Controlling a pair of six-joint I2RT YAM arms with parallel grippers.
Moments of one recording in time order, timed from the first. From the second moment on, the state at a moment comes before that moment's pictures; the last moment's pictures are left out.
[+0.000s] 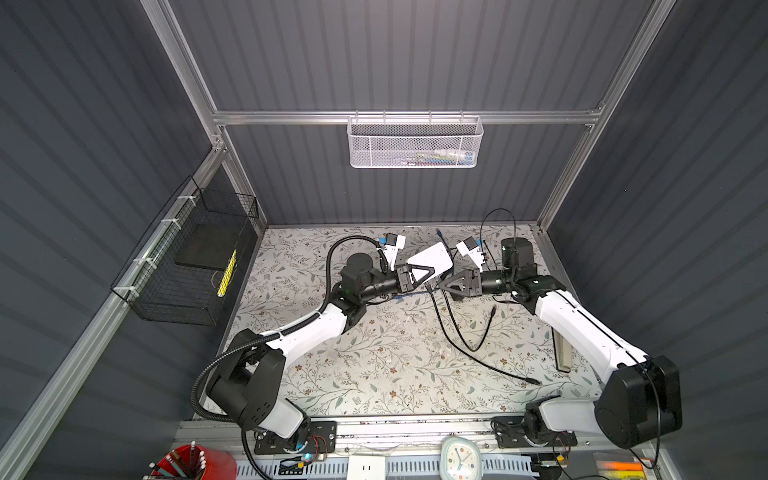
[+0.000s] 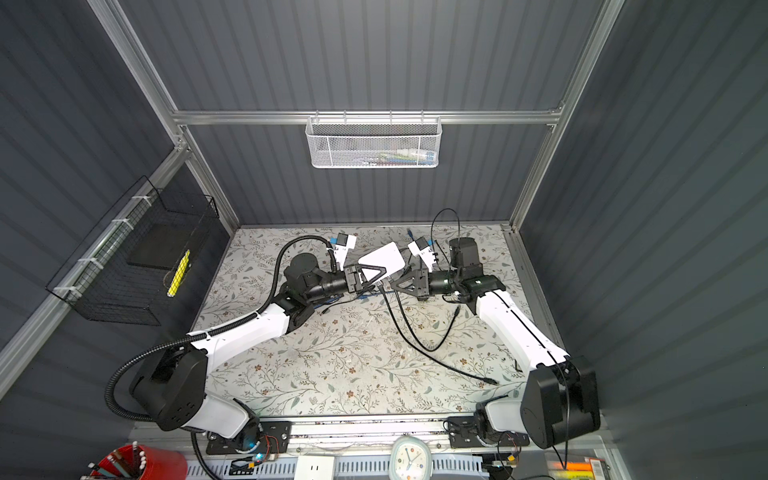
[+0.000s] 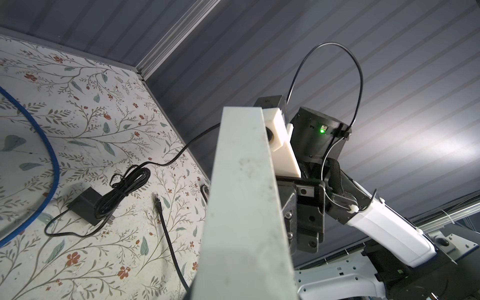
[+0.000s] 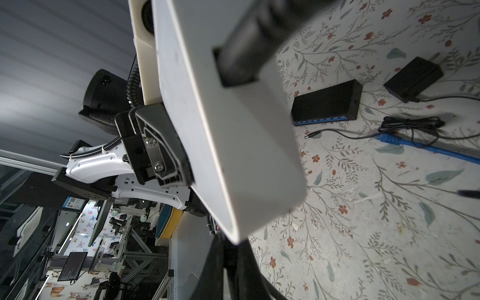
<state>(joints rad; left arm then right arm) -0.66 1.51 0.94 0.58 0.68 -0.91 0.26 1.34 1.03 -0.26 -1.13 0.46</state>
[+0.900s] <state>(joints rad) -0.66 1.49 0.93 0.54 0.67 -0.80 0.27 1.36 1.04 -0.27 -1.11 0.44</state>
